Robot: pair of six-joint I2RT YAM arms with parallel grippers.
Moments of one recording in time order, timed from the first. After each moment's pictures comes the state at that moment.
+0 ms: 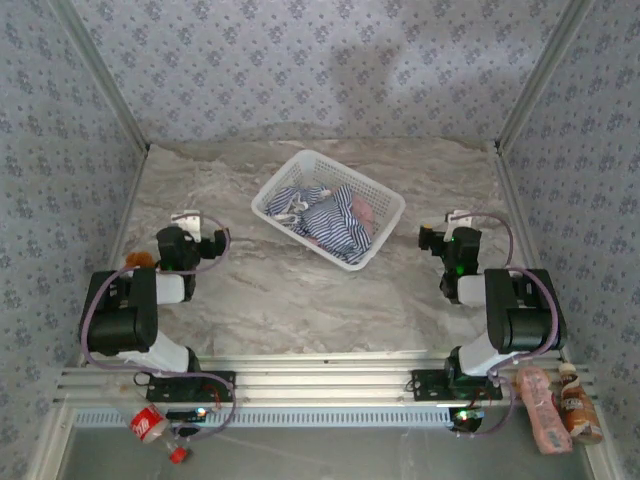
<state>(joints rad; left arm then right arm) 0.06 1.53 0.40 0.73 0.16 -0.02 -0.02 1.53 0.37 0.76 0.10 0.00</state>
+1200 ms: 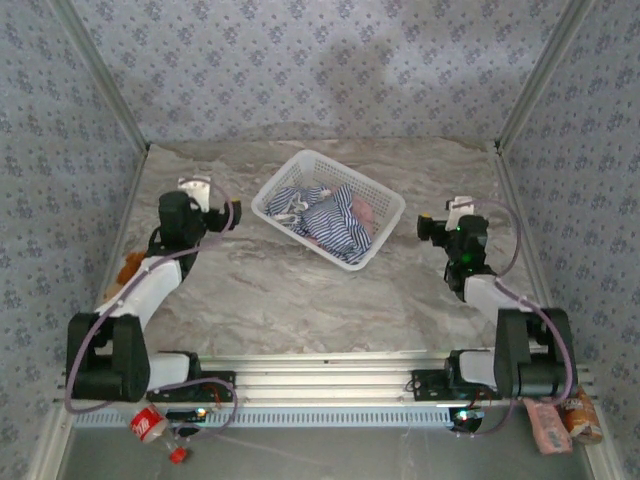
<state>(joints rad) -0.12 1.25 0.77 0.10 0.12 -0.03 0.02 1.23 0.48 0.41 0.02 -0.01</state>
